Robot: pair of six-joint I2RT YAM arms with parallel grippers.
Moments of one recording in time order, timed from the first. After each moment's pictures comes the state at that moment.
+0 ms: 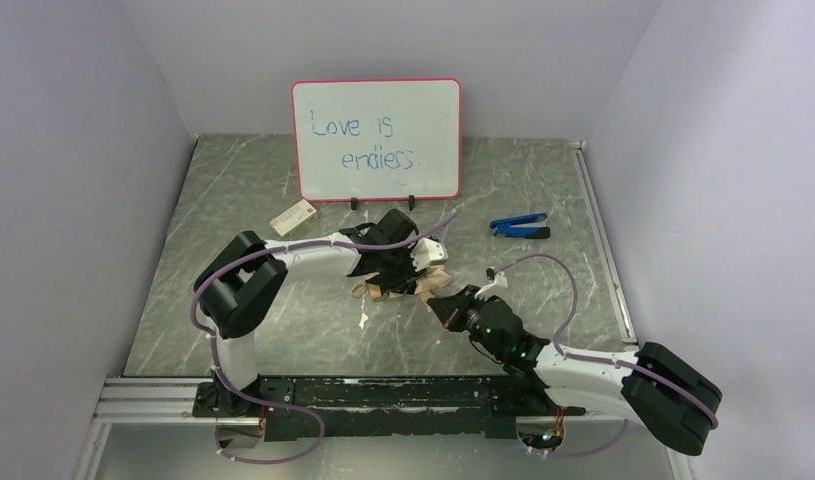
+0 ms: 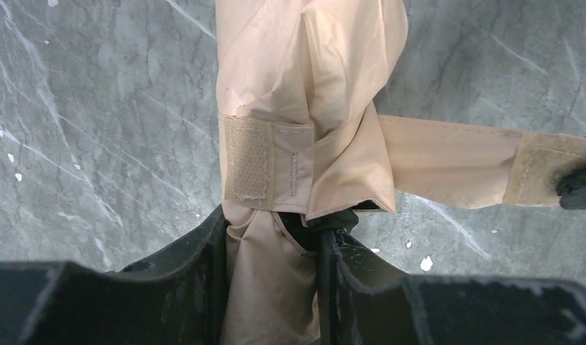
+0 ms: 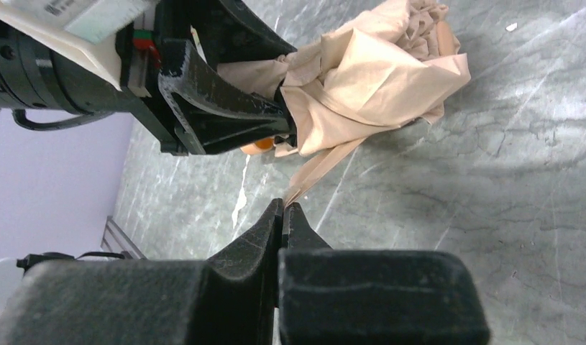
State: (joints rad) left arm -0.84 1.87 1.16 -0.27 0.20 0.43; right arm 0.90 0.95 0.01 0.66 0.25 0.94
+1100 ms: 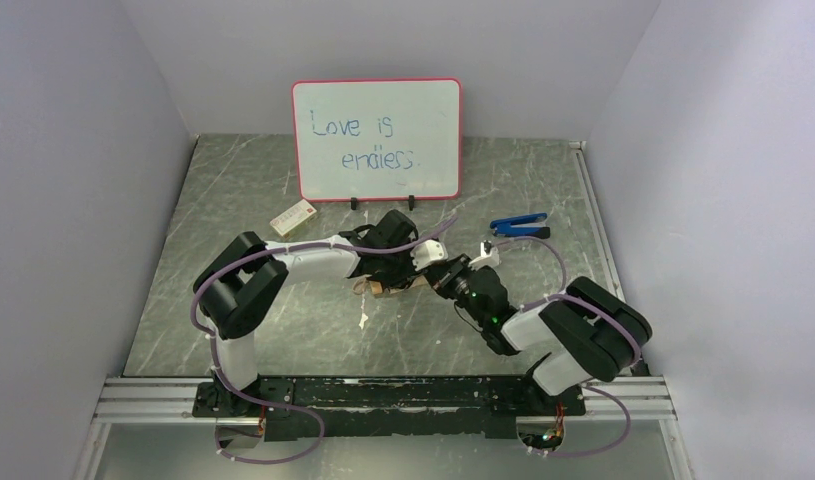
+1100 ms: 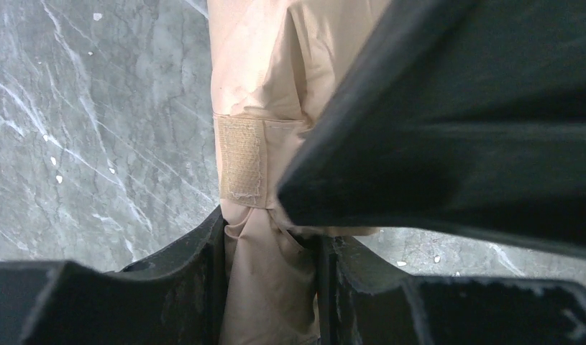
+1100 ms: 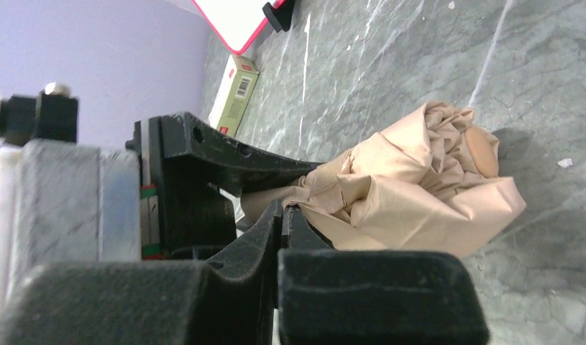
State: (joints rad) left arm -0.85 1.87 1.13 -0.20 0.15 0.45; right arm 0.70 1.48 0.17 1.12 0.17 1.10
